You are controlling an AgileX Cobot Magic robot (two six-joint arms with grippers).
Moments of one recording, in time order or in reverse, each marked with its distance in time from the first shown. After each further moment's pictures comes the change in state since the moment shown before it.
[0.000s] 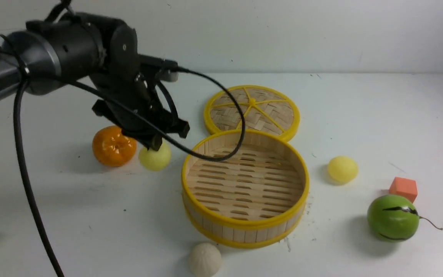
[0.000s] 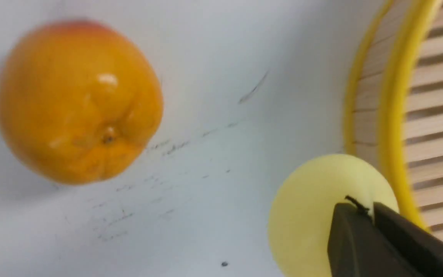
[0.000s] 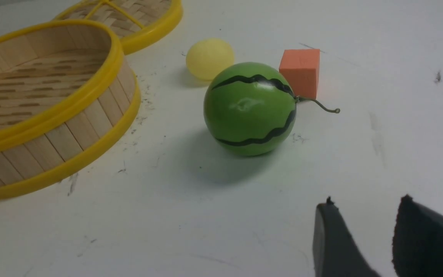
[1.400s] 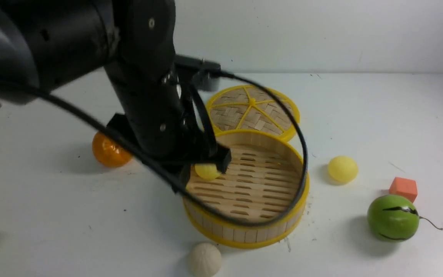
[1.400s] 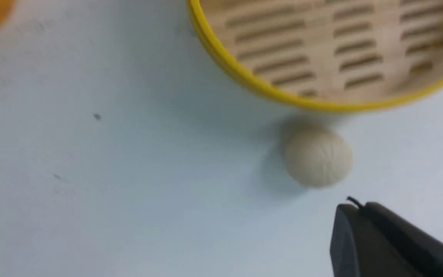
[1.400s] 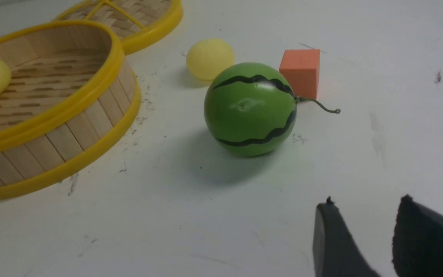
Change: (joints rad) right arm 0.000 0.000 0.000 0.000 0.000 0.000; left arm -0.275 -0.254 0.278 0.000 0.175 -0.200
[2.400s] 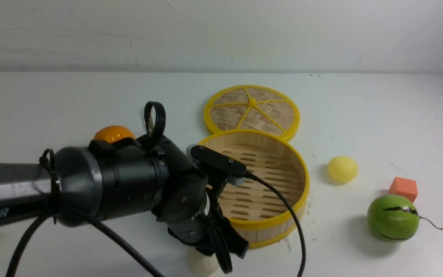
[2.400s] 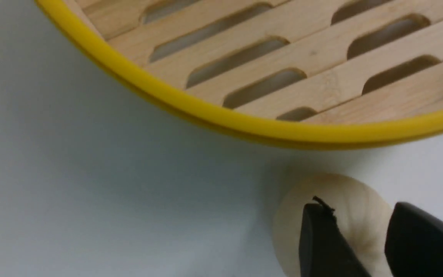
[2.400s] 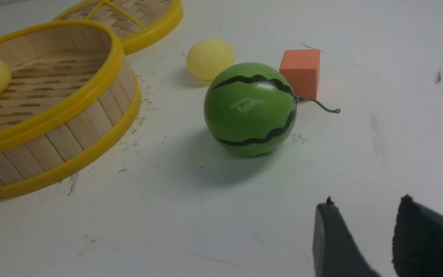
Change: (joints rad) right arm 0.000 0.000 0.000 0.000 0.000 0.000; left arm -0.077 0.112 0.308 0.169 -0.578 -0.116
